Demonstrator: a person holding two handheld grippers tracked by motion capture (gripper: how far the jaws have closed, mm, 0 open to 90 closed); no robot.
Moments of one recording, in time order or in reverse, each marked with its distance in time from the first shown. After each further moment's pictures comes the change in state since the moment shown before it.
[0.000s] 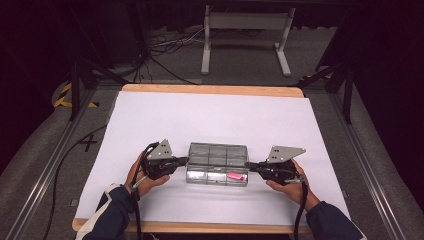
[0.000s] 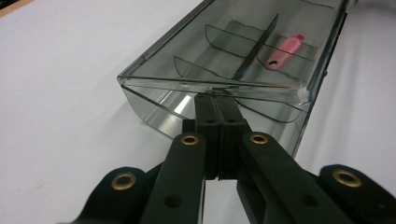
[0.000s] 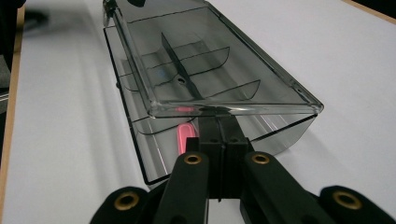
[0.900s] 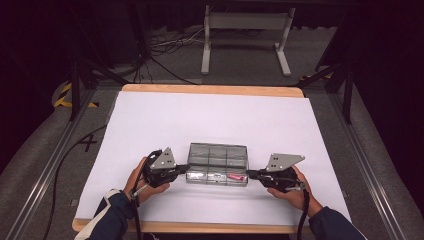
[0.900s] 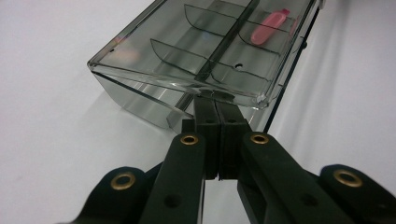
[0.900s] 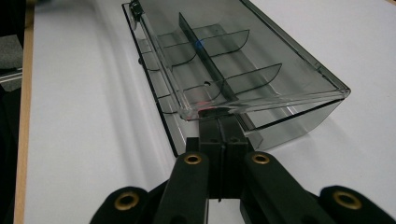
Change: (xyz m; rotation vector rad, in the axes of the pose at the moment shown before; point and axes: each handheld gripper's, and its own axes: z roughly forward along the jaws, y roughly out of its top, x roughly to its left) left arm -0.016 -0.007 0.000 0.055 -0.002 0.057; right arm 0.015 -0.007 -0.003 0.045 0.014 -0.040
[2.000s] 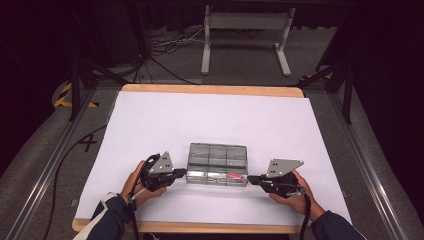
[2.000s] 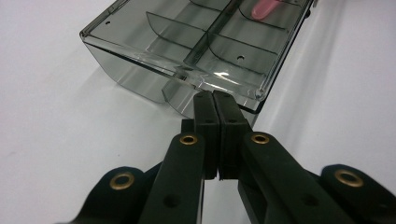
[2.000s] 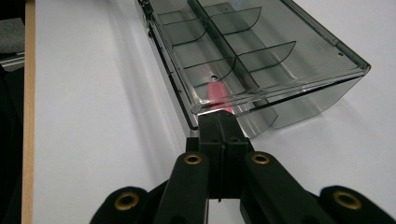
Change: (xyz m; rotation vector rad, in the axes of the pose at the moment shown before) left arm -0.003 -0.013 0.000 0.035 0.006 -0.004; right arm 0.007 -0.010 -0.001 0.046 0.008 -0.013
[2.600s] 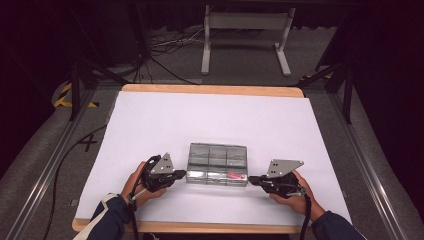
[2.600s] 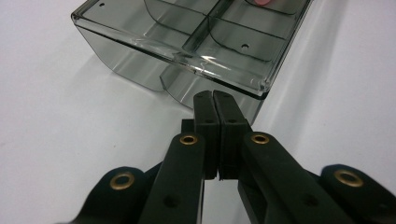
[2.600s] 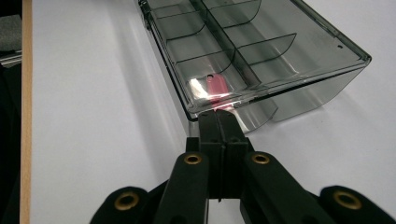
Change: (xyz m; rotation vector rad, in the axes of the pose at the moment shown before) left arm 0.001 -0.005 0.006 0.030 -0.008 0.003; right arm -0.001 -0.003 0.000 0.012 -0.002 0.005
